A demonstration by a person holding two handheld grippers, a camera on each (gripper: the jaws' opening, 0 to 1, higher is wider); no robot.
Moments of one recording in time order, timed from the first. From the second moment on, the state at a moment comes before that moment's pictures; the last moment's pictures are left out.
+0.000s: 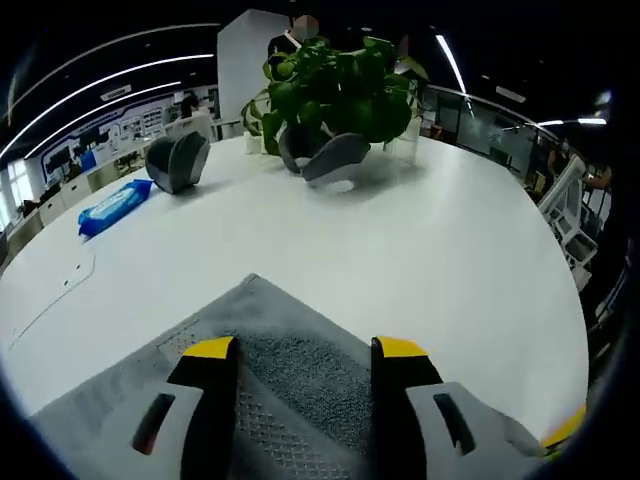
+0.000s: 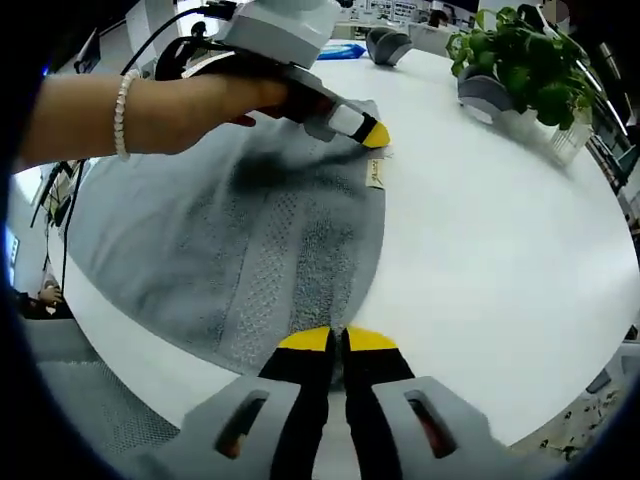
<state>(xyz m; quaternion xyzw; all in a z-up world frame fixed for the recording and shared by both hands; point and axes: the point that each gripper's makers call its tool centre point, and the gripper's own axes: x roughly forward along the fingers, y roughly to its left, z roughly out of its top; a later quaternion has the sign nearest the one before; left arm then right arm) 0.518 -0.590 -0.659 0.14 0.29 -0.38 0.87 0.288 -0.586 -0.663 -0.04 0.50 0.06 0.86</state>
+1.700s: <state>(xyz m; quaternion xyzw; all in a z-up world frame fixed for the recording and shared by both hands) 0.539 -0.560 -0.519 0.17 0.20 -0.36 0.90 0.307 -0.576 -0.541 0.03 0.39 0.08 0.92</state>
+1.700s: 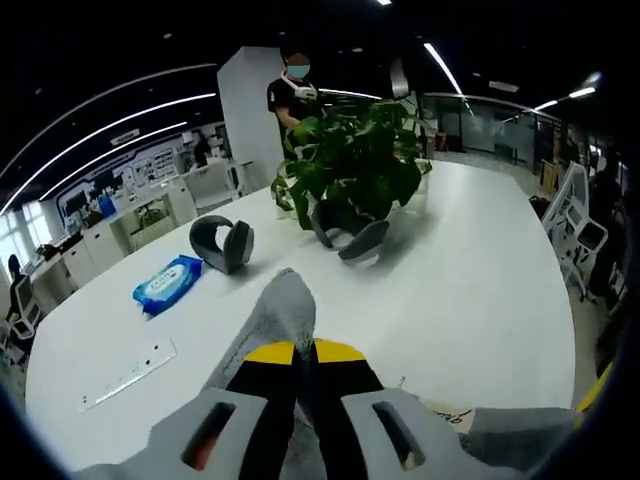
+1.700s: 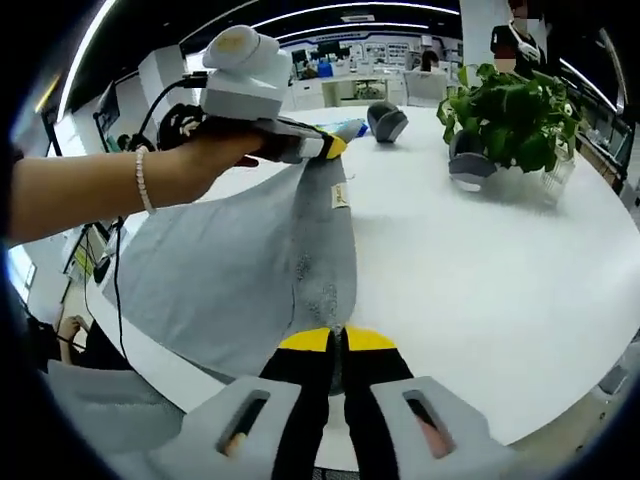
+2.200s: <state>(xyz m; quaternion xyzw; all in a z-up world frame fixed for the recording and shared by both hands) 0.536 -0.583 -0.467 0.18 0.16 -0.37 0.90 0.305 -0.598 -0.490 0.03 0.34 0.06 0.94</state>
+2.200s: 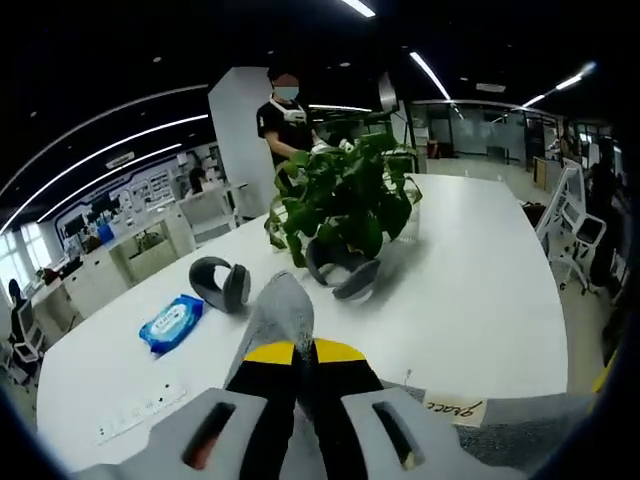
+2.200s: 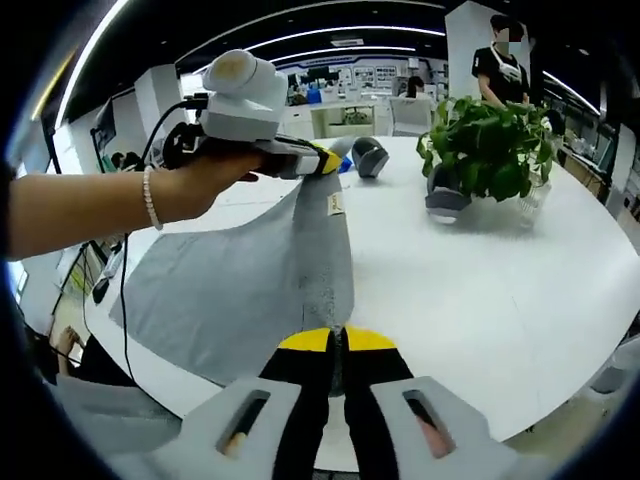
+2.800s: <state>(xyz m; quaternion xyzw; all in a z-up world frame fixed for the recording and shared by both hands) 0.535 -0.537 -0.440 0.17 0.16 -0.35 0.91 0.302 -0.543 -0.458 0.01 0.32 0.12 0.94</state>
